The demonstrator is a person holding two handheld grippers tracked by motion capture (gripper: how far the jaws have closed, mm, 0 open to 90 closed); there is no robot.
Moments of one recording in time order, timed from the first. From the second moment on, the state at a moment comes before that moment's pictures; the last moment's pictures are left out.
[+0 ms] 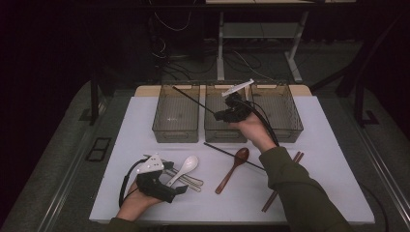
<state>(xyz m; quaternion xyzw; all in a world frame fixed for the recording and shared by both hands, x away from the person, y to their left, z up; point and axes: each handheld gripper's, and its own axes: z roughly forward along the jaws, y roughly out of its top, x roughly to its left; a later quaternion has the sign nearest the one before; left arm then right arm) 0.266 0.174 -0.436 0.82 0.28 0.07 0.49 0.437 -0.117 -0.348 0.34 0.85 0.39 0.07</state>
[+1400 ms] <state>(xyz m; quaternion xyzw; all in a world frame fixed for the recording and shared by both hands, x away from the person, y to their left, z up) 0.267 0.173 -0.435 0.82 0.28 0.06 0.49 0.486 -0.032 -0.362 0.38 0.87 0.31 0.07</state>
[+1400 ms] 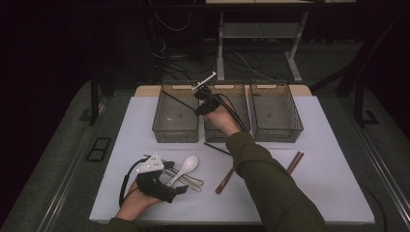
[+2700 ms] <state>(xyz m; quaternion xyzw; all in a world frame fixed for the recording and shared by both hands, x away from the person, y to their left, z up) 0.267 0.174 -0.435 0.82 0.28 0.06 0.49 0.461 -0.053 -0.333 0.32 0.86 0.40 0.07</state>
